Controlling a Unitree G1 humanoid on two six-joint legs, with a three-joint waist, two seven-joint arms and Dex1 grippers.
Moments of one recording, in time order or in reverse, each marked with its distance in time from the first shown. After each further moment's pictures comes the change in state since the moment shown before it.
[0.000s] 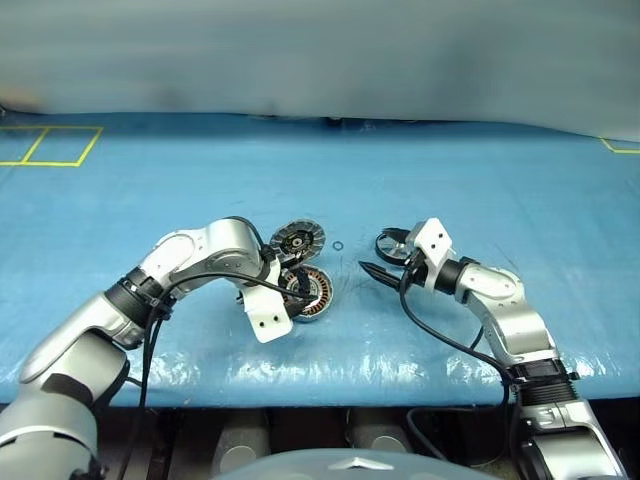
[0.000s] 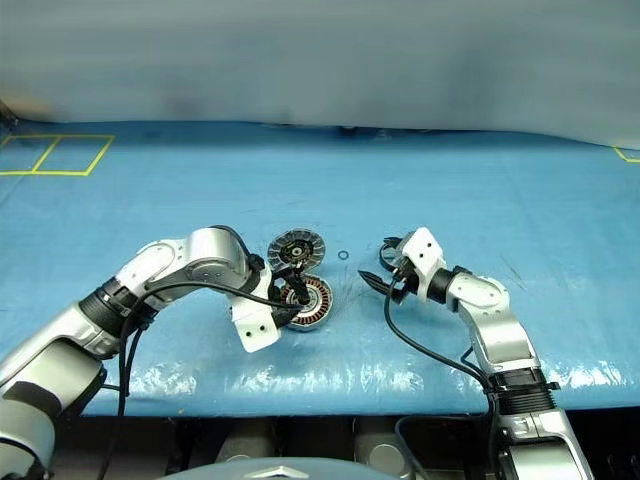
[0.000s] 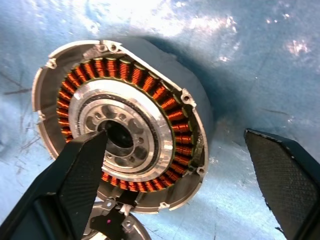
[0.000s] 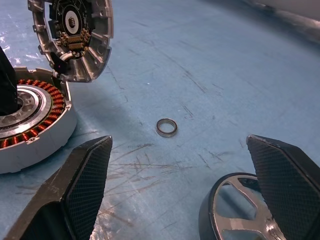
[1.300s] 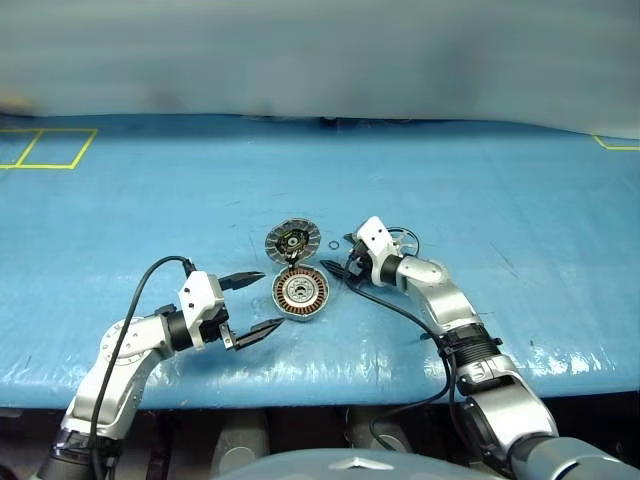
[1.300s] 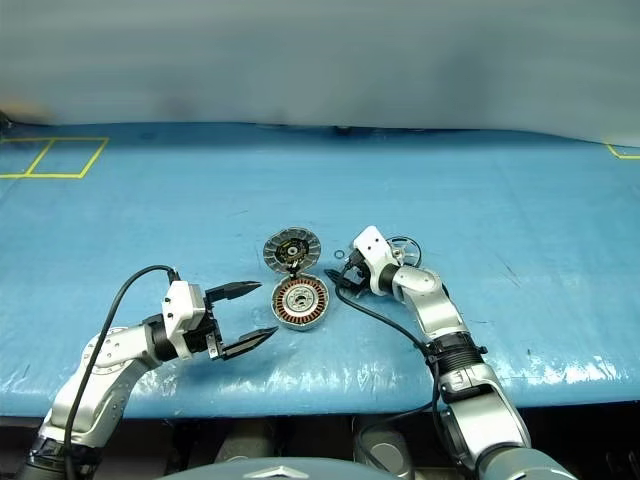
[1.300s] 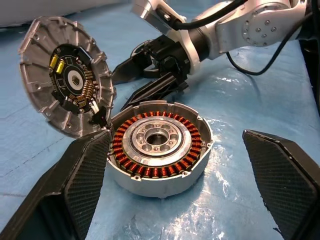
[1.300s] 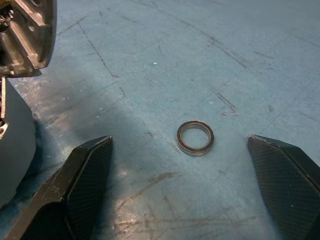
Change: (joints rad) left arm 0.877 -0.153 0.636 -0.333 -0.921 0.681 0.342; right arm -0.242 0.235 0.108 0.414 -0.153 -0.009 -0.130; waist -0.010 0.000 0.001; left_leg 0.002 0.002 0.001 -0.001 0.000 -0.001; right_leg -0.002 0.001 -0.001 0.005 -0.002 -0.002
